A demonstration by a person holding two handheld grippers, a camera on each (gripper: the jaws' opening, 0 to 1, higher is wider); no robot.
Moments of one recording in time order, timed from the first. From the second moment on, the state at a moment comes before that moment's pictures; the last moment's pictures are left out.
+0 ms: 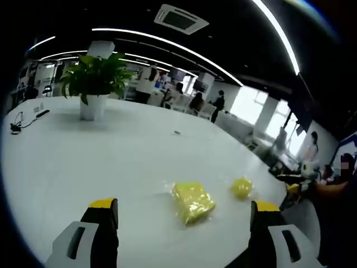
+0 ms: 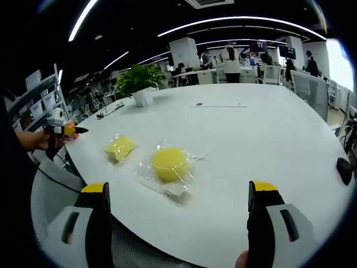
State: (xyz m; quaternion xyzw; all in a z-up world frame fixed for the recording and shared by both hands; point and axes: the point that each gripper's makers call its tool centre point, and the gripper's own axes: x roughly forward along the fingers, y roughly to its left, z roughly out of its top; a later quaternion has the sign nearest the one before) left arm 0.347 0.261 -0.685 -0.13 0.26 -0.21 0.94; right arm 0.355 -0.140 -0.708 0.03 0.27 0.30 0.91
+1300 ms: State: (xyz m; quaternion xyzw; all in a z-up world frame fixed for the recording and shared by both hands) left arm 0.348 0.238 -0.672 -0.08 0.23 -0.25 0.94; right arm 0.356 -0.127 -0.695 0.00 0.25 0.32 0.91
